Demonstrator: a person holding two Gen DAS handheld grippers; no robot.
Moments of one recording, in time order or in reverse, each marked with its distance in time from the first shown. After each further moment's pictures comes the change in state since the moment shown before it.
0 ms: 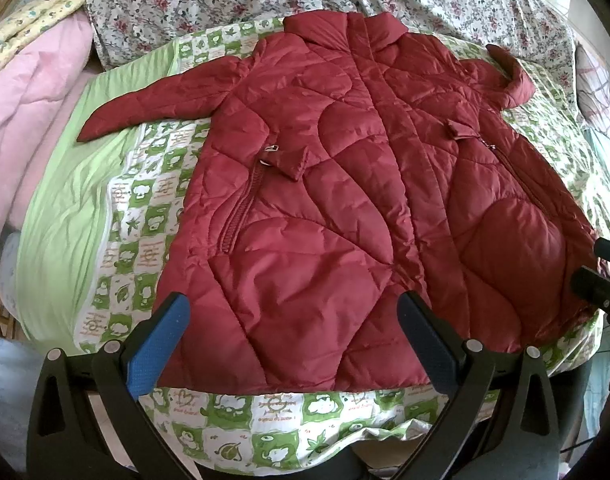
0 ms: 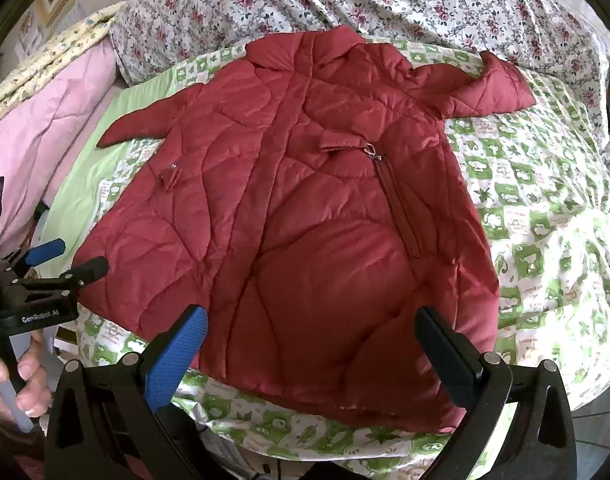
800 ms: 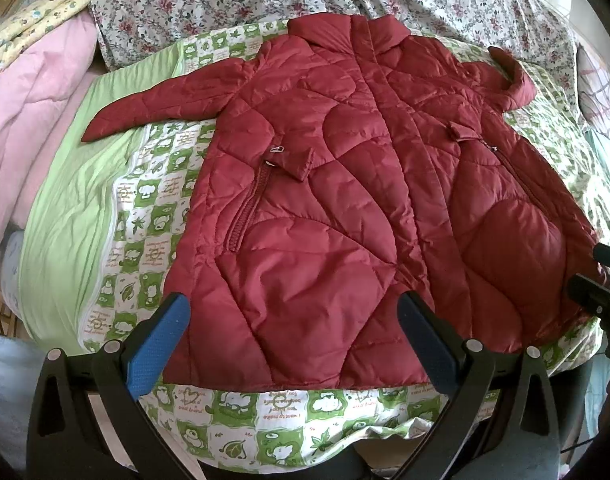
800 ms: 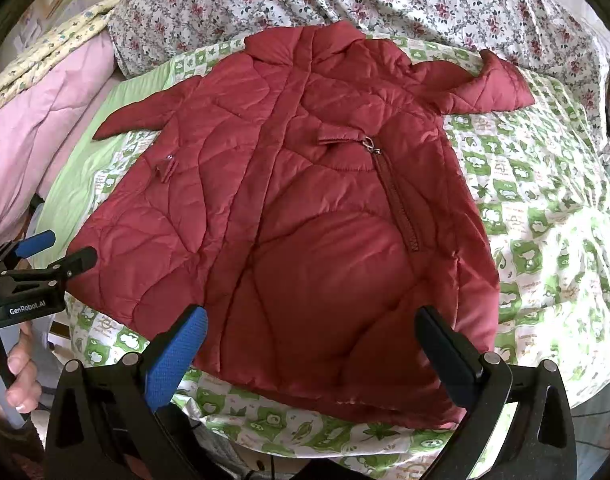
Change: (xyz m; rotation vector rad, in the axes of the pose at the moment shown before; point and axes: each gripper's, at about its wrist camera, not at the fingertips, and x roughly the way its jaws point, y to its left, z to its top) left arm -0.007 0.006 -0.001 -0.010 0.001 -0.004; right arm 0.001 0.003 -0.003 0.007 0.010 0.010
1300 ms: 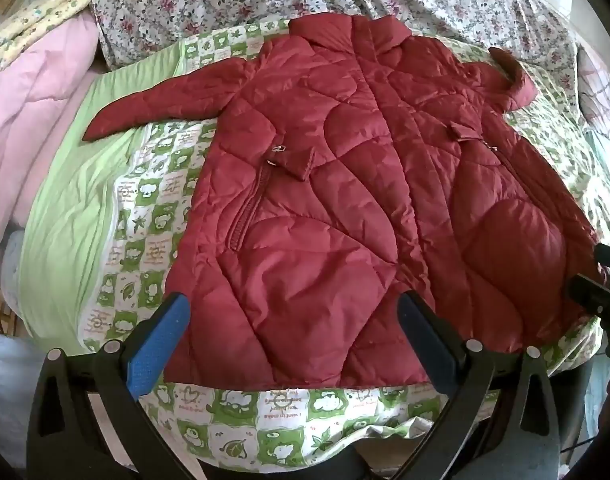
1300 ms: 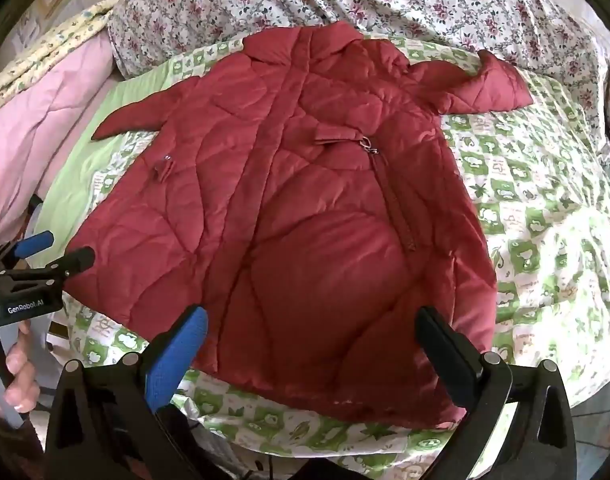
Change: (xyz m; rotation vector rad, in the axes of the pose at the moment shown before) left arm 0.001 0.001 0.001 -0.001 0.001 -0.001; right arm 0.001 0.001 -0.002 0.002 -0.001 0.005
